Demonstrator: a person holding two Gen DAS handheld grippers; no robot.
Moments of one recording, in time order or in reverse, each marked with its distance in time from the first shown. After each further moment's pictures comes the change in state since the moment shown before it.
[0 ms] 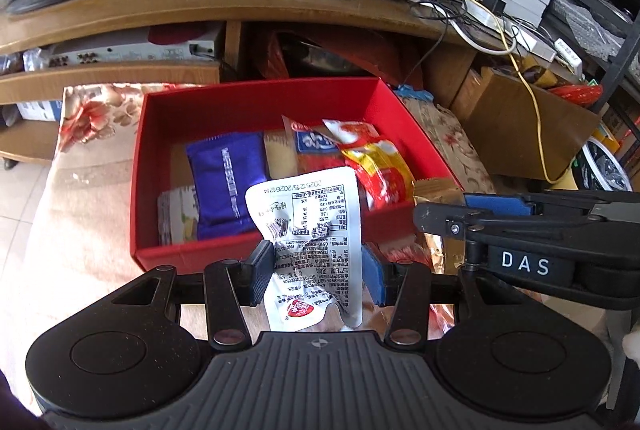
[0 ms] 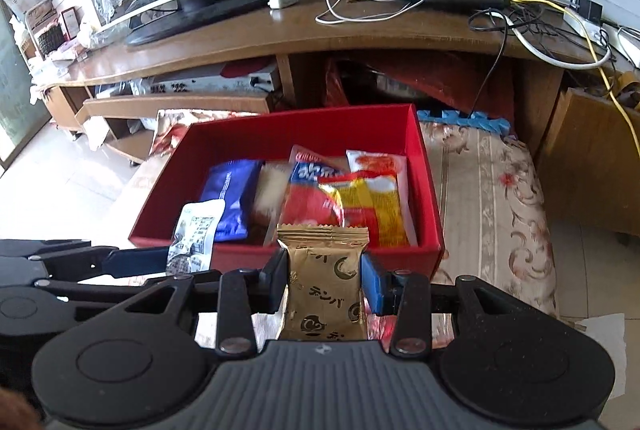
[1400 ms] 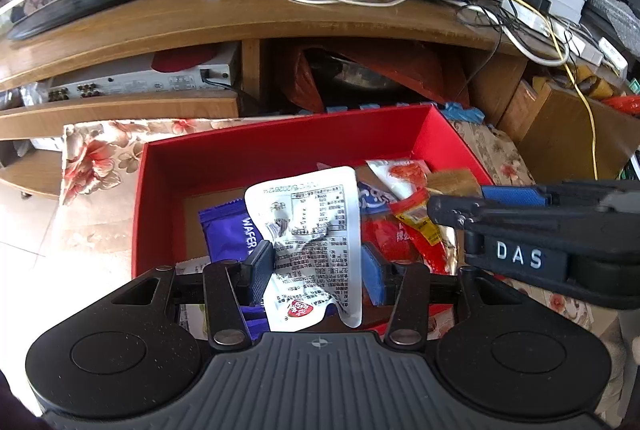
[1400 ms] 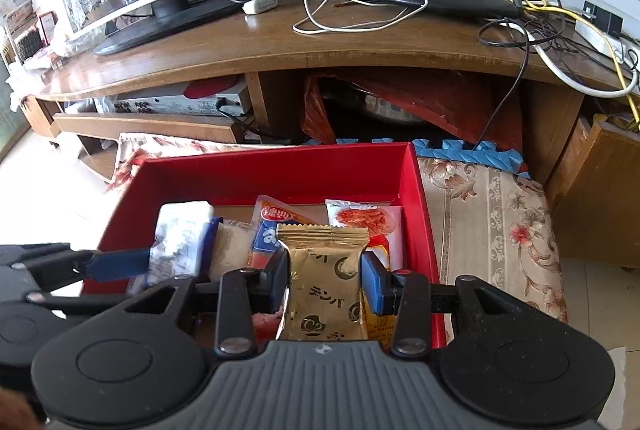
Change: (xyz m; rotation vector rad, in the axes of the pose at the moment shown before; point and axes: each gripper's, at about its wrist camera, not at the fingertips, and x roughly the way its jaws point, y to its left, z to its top) left arm 0.055 0.008 0.045 0.039 0.006 0.083; right arm 0.064 -0.009 0.047 0.010 0.001 0.018
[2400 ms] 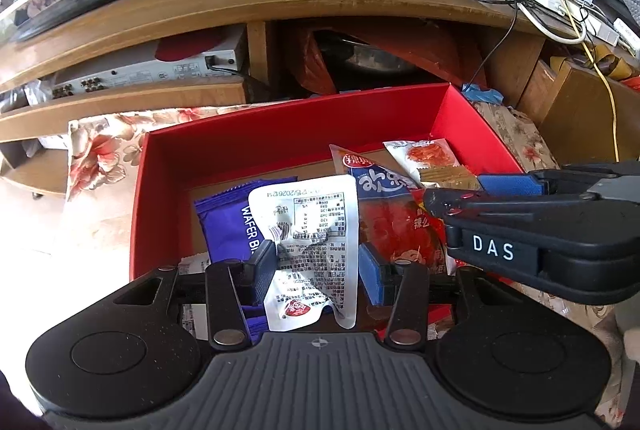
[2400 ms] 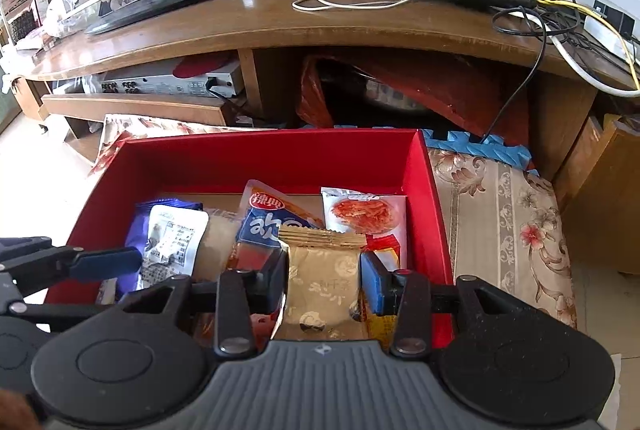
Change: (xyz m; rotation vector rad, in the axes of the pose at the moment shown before) left arm 0.015 0.000 -0.003 0.022 0.023 0.074; right arm 0.031 0.000 -0.003 -0.048 0.028 -0.089
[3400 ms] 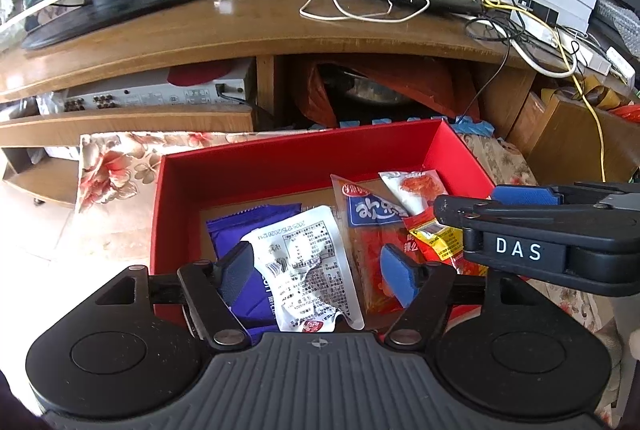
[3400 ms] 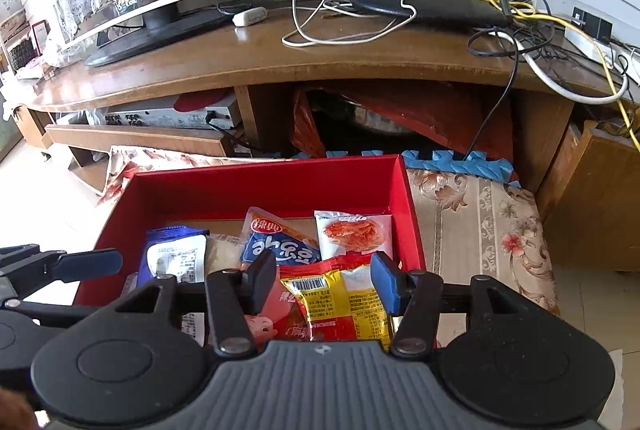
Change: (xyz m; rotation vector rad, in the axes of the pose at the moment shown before) left arm -0.025 0.006 0.004 -0.032 -0.073 -0.016; right arm -0.033 -0.008 0.004 0.050 -0.072 0.003
